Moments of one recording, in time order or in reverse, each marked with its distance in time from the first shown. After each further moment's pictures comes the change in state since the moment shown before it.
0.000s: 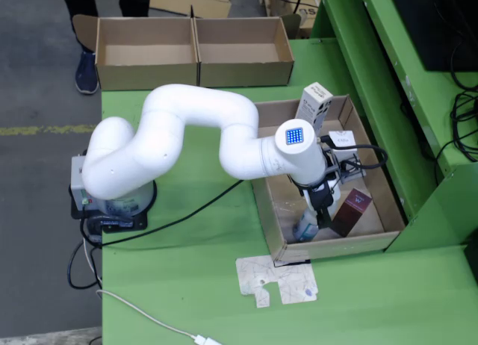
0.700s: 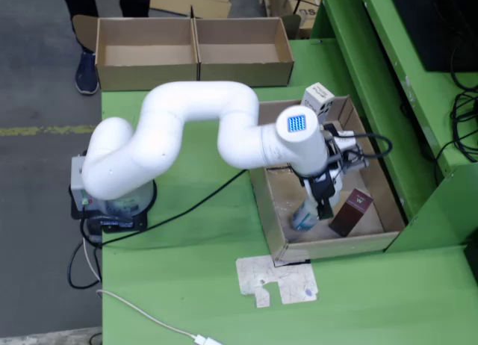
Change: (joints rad) arm -0.009 -0.001 0.252 -0.268 0.012 -0.011
